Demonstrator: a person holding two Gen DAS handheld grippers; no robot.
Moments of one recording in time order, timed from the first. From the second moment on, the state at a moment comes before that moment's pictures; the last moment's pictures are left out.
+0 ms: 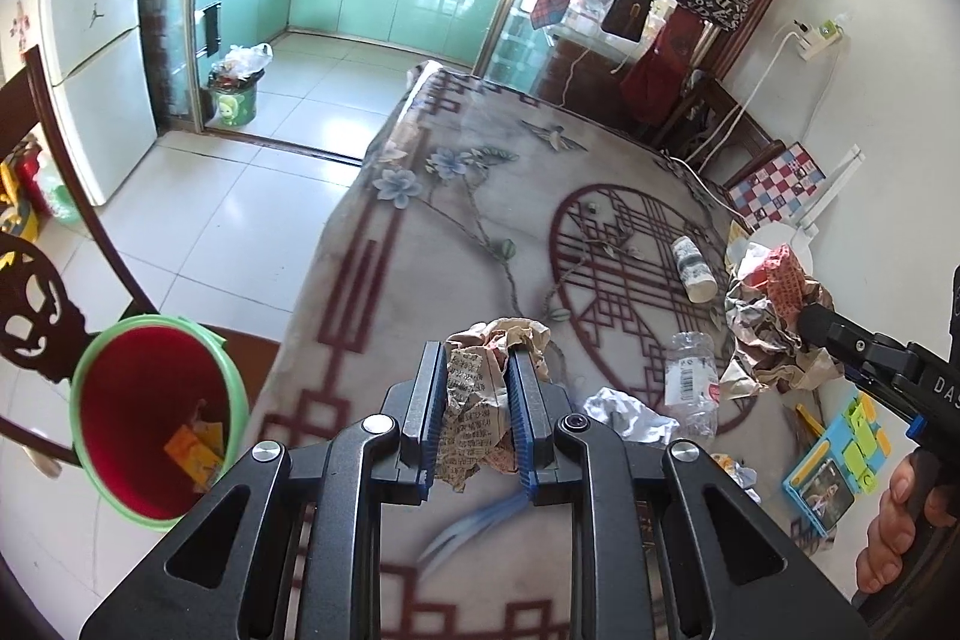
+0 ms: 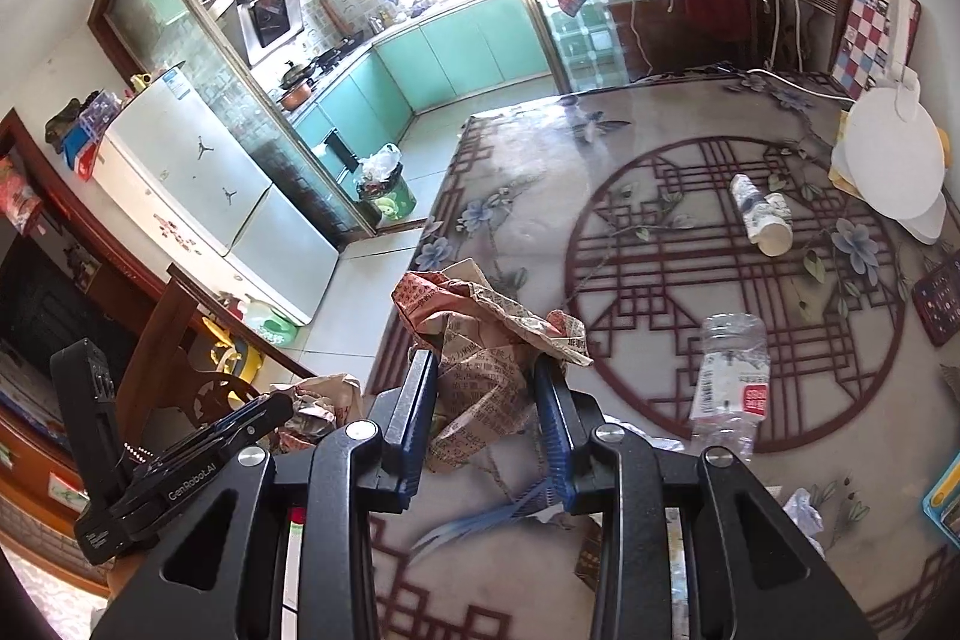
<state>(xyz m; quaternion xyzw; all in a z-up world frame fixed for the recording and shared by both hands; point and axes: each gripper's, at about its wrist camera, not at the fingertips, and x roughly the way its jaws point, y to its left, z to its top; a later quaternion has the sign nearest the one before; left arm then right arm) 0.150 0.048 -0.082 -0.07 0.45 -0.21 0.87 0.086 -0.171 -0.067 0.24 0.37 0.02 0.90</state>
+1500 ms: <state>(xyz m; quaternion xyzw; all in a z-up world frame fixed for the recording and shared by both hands) 0.183 0.306 -0.174 -0.14 0.50 0.02 0.86 0.245 0.167 -0.202 0.13 0.50 0.24 0.82</state>
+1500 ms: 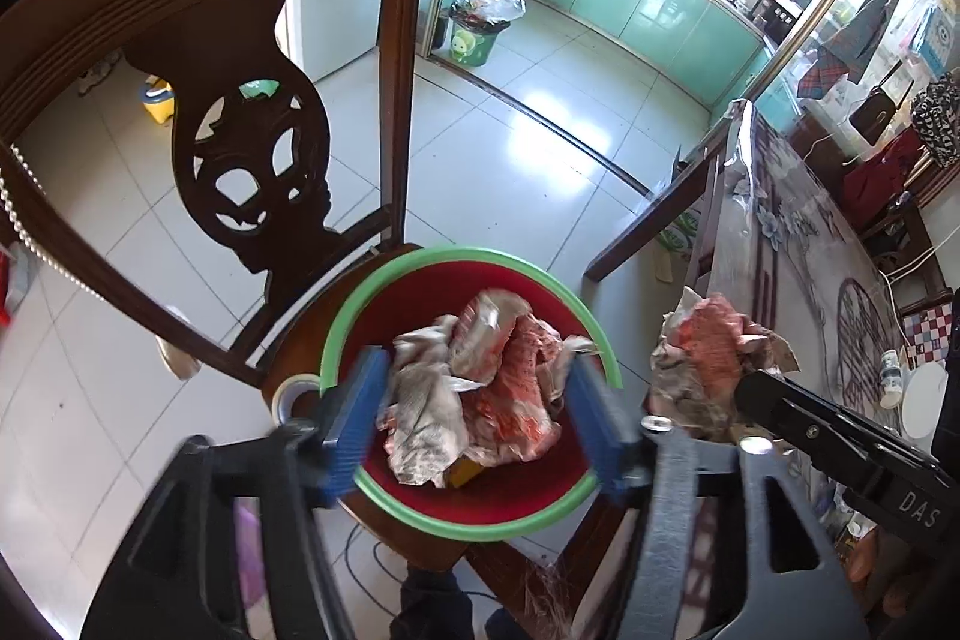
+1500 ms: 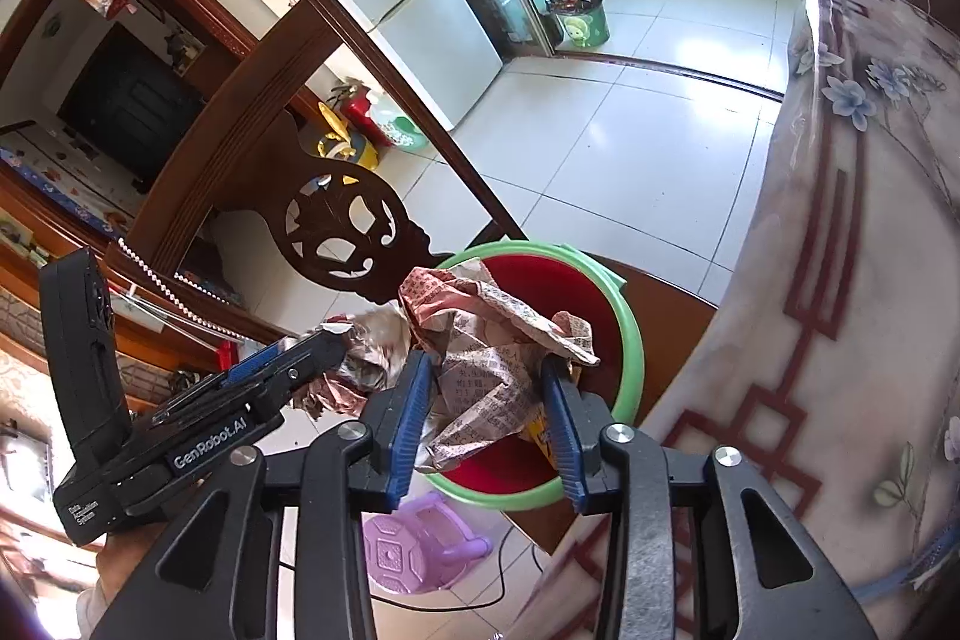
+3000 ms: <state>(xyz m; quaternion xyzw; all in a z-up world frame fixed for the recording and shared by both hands) 0.144 -0.078 -0.169 -0.05 0.56 -0.24 0.79 0.117 -0.303 -0.262 0.26 0.56 -0.08 0.79</state>
